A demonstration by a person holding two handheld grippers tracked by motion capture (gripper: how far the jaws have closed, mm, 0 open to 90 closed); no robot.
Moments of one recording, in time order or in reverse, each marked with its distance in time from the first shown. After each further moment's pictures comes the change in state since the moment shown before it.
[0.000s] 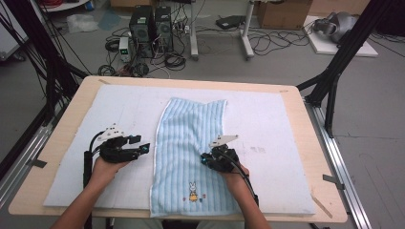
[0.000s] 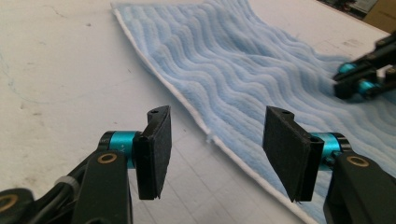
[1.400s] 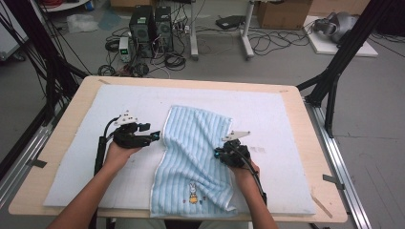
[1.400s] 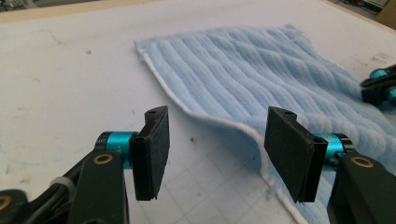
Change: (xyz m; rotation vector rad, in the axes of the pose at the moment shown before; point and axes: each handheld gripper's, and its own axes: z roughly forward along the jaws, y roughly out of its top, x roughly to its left) left arm 0.003 0.031 0.041 0.001 0.025 0.018; right arm -0.029 -0.008 -0.016 0.018 -0.136 0.072
